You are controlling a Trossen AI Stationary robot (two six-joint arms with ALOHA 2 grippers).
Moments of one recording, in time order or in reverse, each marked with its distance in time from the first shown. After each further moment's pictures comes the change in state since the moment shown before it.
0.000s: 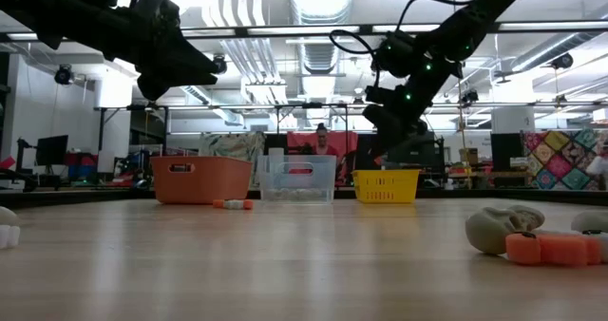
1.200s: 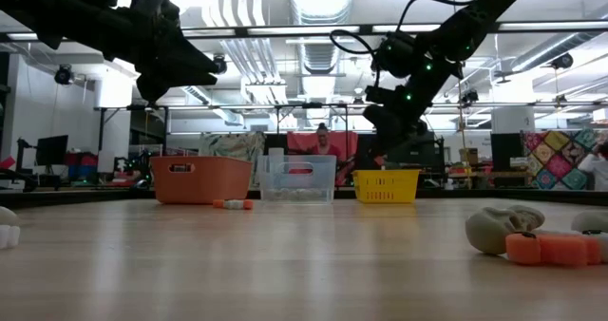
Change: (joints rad) left arm 0.000 0.000 0.000 0.000 -0.002 -0.040; right arm 0.000 0.000 -0.005 0.007 0.000 -0.008
